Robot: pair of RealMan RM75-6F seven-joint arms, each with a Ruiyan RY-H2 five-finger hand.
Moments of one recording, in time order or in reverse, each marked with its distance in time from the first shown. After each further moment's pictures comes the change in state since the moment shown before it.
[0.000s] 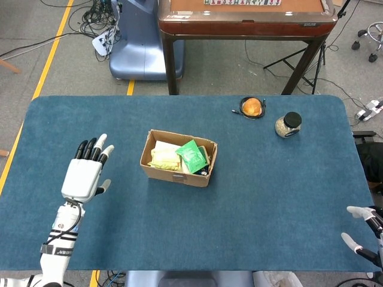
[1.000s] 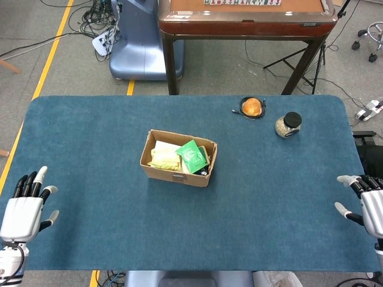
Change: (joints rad) left arm 0.392 0.114 0.191 0.223 0.341 0.140 -0.325; right arm 0.183 -0.043 0.108 0.079 0.192 -0.260 -0.062
